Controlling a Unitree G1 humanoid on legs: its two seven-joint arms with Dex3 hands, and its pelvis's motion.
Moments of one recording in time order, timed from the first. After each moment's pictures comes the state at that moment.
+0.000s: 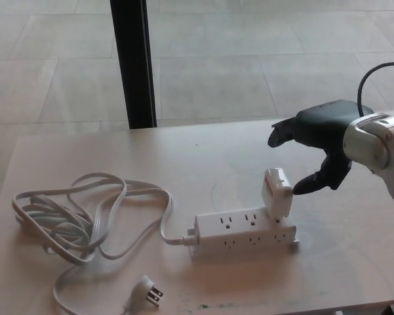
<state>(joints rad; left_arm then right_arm) 0.14 0.61 0.41 0.94 -0.18 -0.03 -0.40 -0.99 -0.59 0.68 0.56 -0.63 -0.03 0.43</state>
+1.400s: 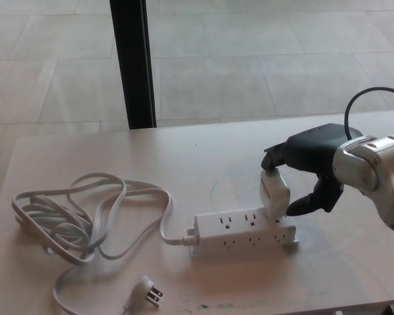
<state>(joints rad) 0.15 0.61 0.41 0.94 -0.19 -0.03 -0.41 -0.90 -0.56 0.62 0.49 -0.73 -0.02 0.49</state>
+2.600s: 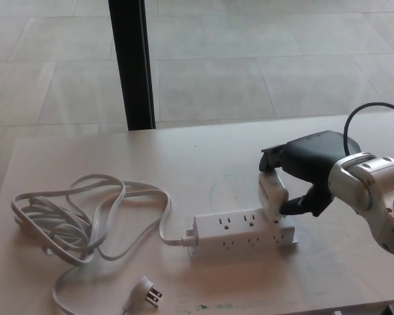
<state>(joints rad) 0.15 0.61 0.41 0.98 -0.20 -0.05 -0.40 -0.82 -0.51 0.60 0.47 -0.79 0.02 0.35</state>
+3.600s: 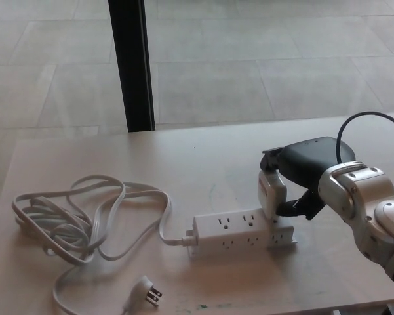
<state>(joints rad) 0.14 0.61 0.41 0.95 -0.20 -0.06 -0.40 -0.80 -0.45 0.61 0.52 -0.84 0.13 0.28</state>
